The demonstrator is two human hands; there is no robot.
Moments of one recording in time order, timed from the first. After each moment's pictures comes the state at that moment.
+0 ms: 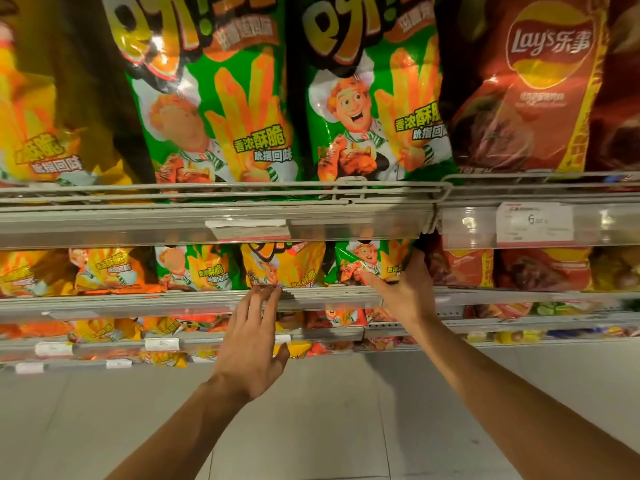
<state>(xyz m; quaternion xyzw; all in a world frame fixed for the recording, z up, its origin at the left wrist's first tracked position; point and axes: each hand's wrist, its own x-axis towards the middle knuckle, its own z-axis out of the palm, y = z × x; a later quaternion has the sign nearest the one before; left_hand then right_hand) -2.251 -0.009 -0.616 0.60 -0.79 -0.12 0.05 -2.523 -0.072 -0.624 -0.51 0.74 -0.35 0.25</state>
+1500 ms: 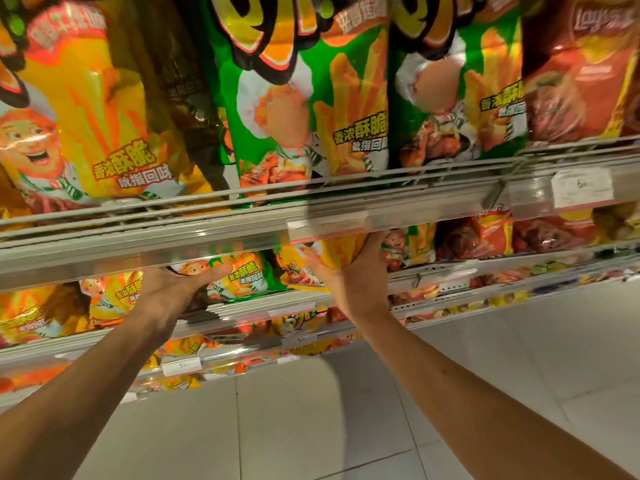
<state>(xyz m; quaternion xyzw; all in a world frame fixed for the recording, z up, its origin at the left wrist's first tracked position) -2.091 -0.112 -0.558 0.69 -0.42 -0.49 0.32 -2.340 -0.069 -0.578 -0.44 0.73 -0.44 0.28</state>
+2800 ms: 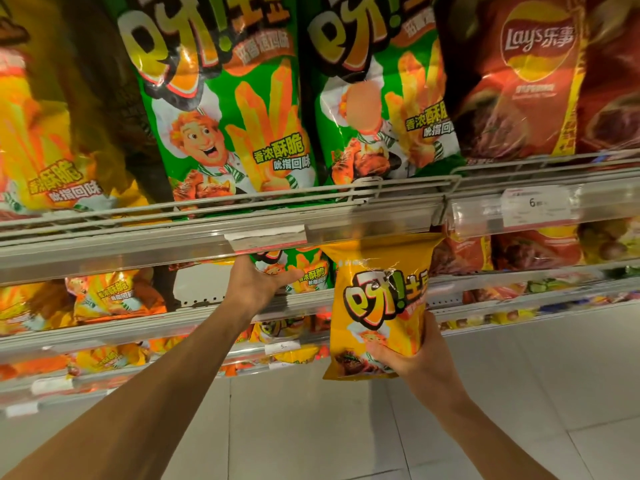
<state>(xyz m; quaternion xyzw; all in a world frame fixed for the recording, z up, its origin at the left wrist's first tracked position) -2.251 -0.097 -0.552 0.63 -0.47 -0.51 0.35 -2.483 0.045 -0.612 -0.40 0.69 -0.43 0.43</state>
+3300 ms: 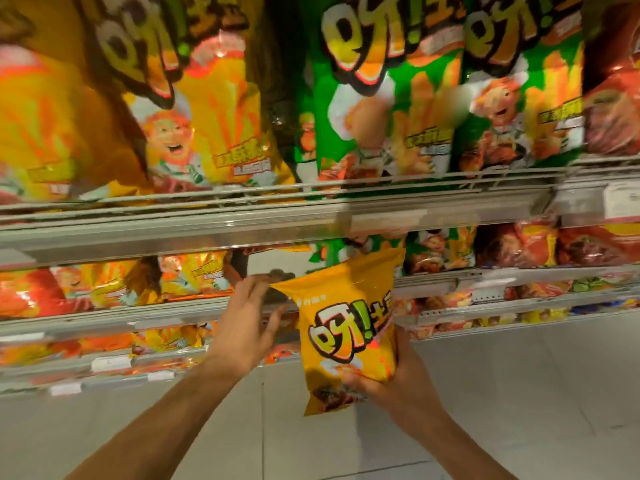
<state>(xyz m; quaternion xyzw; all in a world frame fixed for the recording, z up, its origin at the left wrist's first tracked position) -2.083 -0.037 -0.589 0.57 -0.76 -0.22 0.21 -2.325 0.066 -0.603 -0.44 0.64 -0.39 0.49</state>
